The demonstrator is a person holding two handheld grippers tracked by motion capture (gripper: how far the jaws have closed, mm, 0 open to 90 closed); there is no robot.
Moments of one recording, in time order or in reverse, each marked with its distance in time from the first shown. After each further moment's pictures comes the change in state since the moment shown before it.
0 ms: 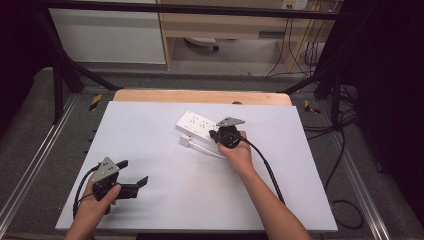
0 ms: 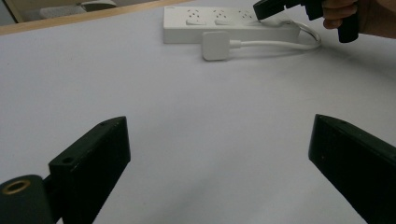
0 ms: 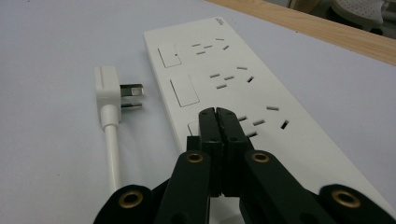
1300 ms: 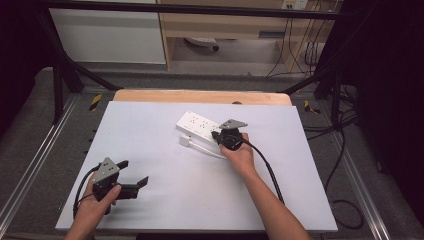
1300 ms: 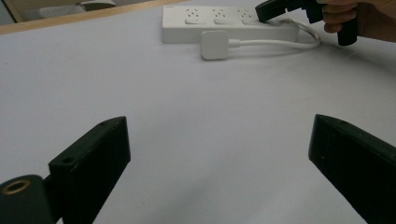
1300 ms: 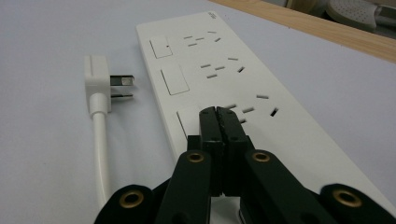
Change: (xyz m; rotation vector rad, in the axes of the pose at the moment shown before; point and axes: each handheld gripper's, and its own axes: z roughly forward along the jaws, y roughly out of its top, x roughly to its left) left arm -0.001 0.000 0.000 0.003 0.000 0.004; right arm -0.005 -0.011 -0.002 -0.016 -0.011 -0.008
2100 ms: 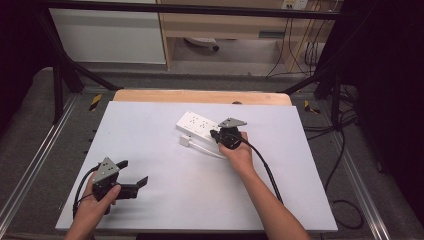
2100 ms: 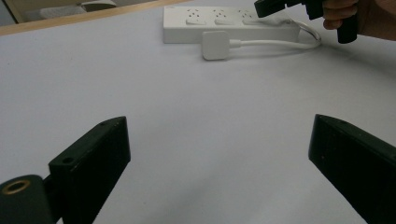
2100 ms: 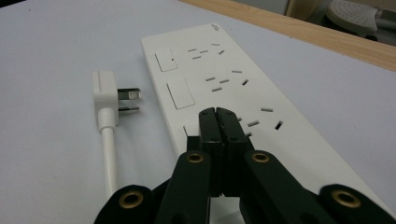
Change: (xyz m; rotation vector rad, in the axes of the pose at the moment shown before) left arm 0.001 0.000 -0.001 -0.001 0.001 0.002; right arm 0.003 0.006 0.000 -0.019 0.006 0.015
